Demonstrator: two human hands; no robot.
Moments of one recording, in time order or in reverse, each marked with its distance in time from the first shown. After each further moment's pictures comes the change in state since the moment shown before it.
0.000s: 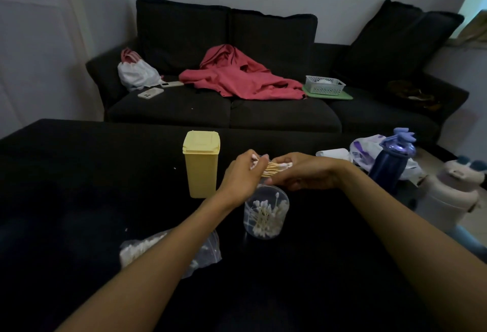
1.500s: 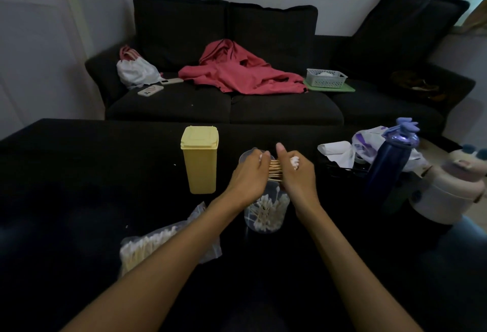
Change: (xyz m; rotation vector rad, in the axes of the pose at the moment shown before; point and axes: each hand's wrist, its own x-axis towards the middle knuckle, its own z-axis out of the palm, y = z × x) left_hand -0.012 0.016 0.010 -0.003 -0.114 -0.131; right_hand 0.019 0.033 0.067 0.312 0.981 -0.349
